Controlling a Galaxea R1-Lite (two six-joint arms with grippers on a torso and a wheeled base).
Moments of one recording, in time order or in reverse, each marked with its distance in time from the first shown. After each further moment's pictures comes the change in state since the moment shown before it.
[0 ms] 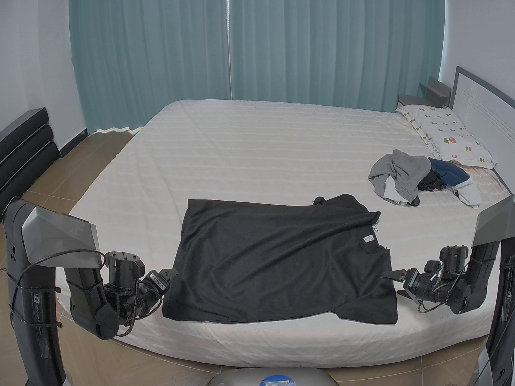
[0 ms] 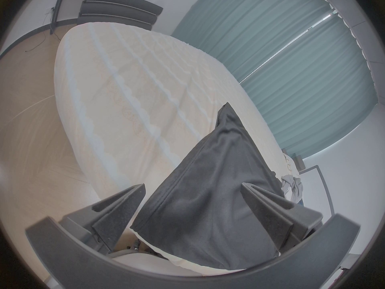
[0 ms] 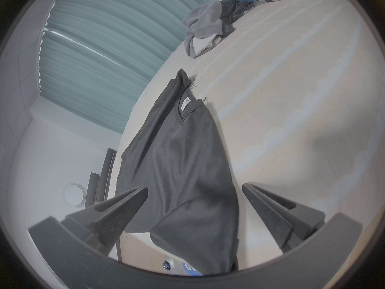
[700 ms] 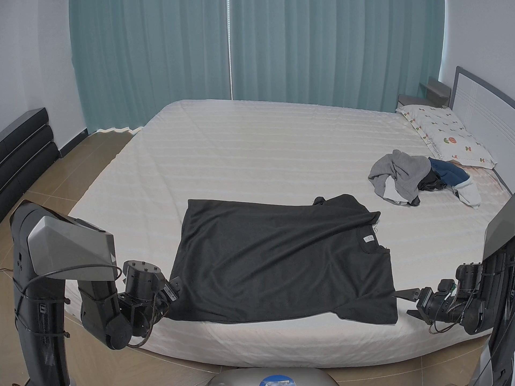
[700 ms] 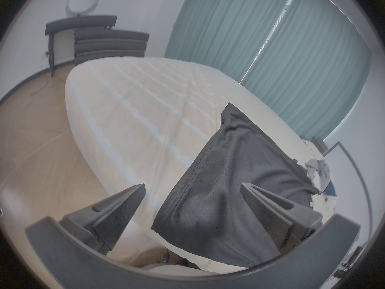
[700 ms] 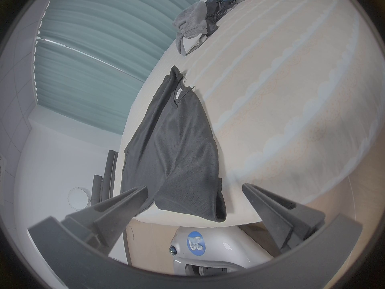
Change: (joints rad) left arm -0.131 0.000 0.011 0.032 0.309 0.157; right arm -0.066 -0.019 0.329 -0.247 0.049 0.009
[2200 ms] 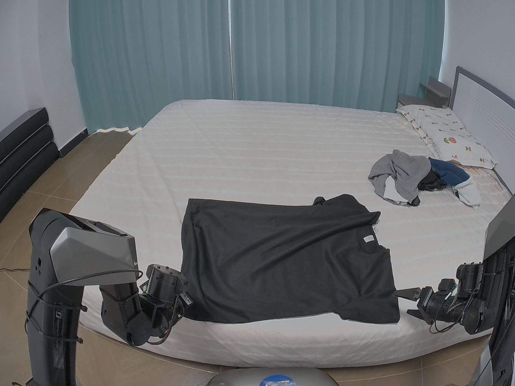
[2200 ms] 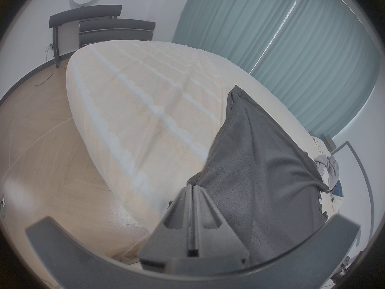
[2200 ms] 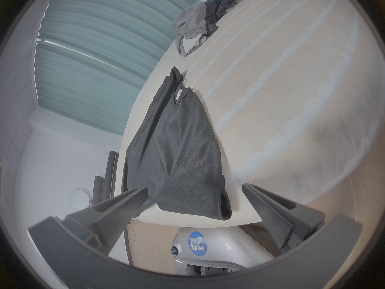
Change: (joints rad) left arm -0.055 0.086 -0.154 0.179 0.000 -0.133; right arm -0.004 -0.003 -0.001 0.000 0.007 0.008
